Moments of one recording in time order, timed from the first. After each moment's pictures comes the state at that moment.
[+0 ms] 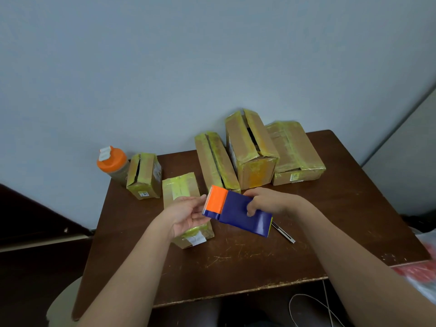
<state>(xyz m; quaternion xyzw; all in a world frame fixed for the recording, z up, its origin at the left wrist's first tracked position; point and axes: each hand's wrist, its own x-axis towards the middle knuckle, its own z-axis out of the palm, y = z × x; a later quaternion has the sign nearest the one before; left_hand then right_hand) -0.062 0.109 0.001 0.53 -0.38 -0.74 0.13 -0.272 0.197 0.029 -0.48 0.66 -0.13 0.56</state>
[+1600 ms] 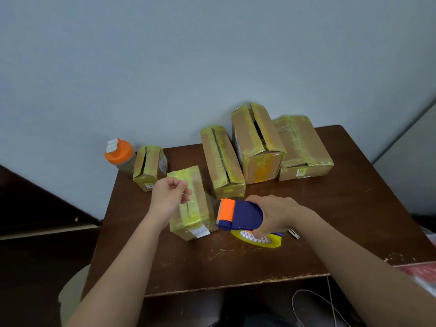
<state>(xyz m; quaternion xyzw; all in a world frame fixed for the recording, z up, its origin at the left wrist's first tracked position) -0.038 0.102 0.011 0.60 -0.57 -0.47 0.29 -0.277 0.218 -0.010 -0.67 0.67 0.05 0.31</state>
